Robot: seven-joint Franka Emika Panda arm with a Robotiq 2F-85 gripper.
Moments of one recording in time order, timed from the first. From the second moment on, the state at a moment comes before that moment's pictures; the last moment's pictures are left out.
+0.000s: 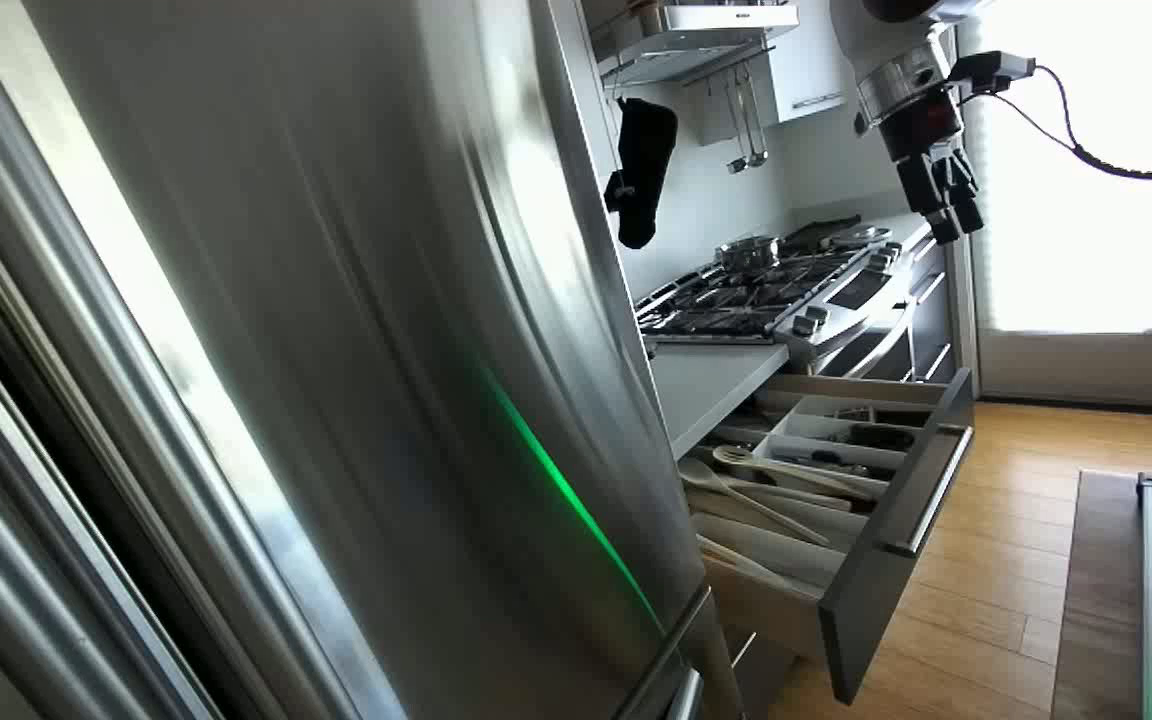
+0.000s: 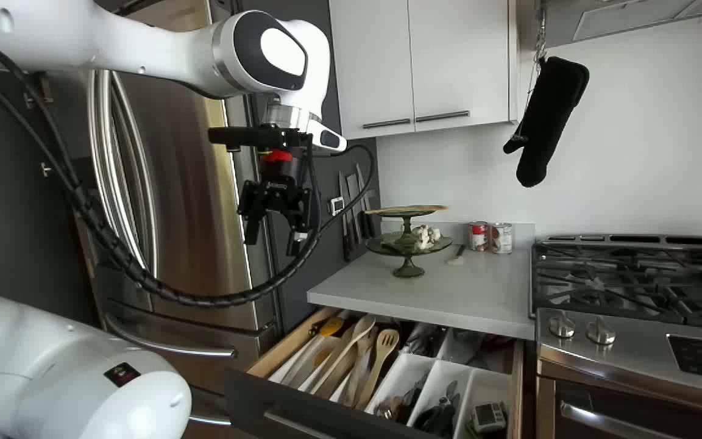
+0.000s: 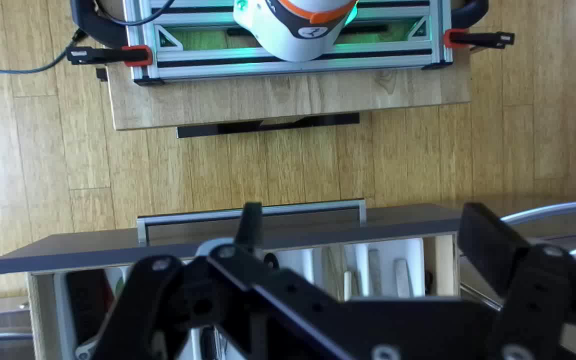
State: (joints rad) arm -0.07 -0.76 -0.16 -2.31 -0.02 1.28 -0.11
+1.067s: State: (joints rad) arm -0.09 -0.66 -0.19 -2.35 -0.09 1.54 -0.13
